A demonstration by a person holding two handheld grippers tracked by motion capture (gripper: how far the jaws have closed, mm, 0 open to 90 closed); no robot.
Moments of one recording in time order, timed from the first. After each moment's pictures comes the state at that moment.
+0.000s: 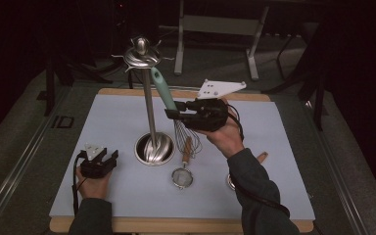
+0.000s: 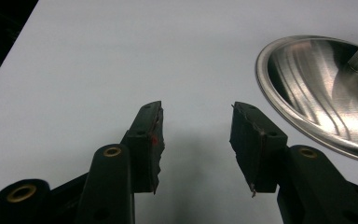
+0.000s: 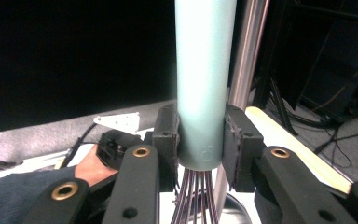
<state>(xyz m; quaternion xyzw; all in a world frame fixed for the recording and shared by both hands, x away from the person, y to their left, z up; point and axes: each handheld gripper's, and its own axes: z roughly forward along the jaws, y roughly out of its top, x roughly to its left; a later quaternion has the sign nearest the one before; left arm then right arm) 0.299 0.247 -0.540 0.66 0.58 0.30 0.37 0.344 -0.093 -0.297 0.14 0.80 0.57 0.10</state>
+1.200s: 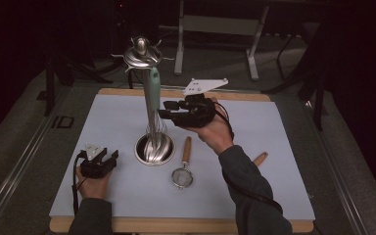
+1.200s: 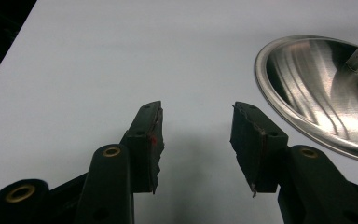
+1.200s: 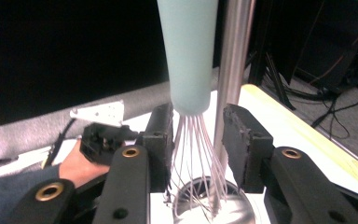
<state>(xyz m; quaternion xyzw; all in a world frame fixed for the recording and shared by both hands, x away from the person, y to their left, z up) 0.299 0.247 -0.540 0.66 0.58 0.30 0.37 0.363 -0.069 -0.312 0.18 0.82 0.53 0.09</state>
